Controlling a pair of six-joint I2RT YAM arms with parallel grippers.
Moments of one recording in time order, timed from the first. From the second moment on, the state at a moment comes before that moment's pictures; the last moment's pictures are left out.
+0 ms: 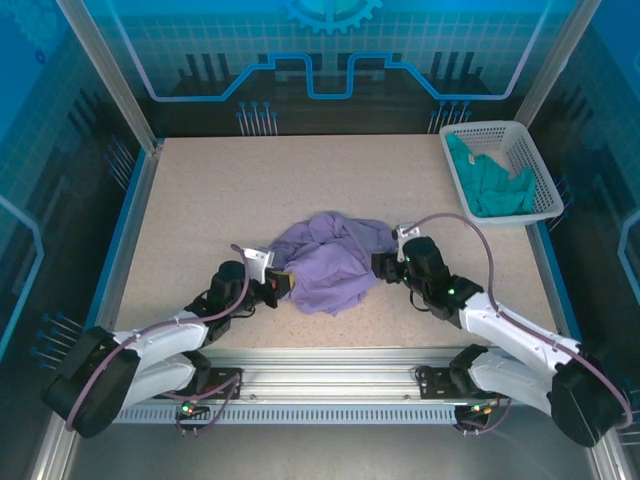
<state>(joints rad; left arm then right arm) -0.51 1.09 0.19 0.45 0.28 -0.45 0.61 1.04 0.55 -0.12 0.16 0.35</state>
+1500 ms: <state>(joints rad) -0.61 0.78 0.24 0.27 -0.07 -0.37 0.41 1.47 1.42 -0.23 -0.12 0.22</state>
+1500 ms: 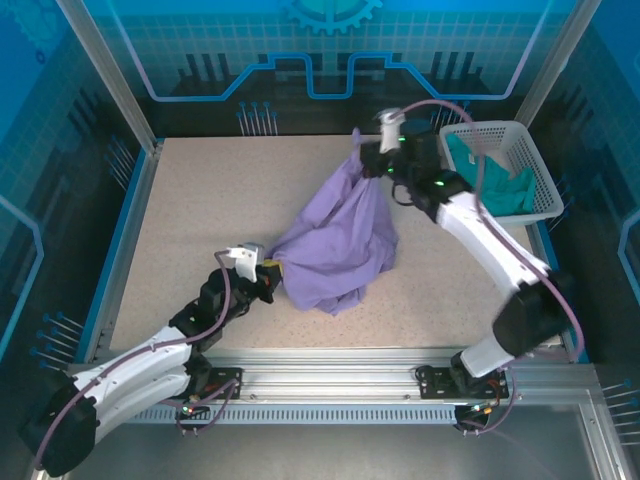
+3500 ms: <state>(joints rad) -0.89 1.29 0.84 0.33 0.24 -0.16 0.35 1.20 0.96 -0.49 0.07 0.22</state>
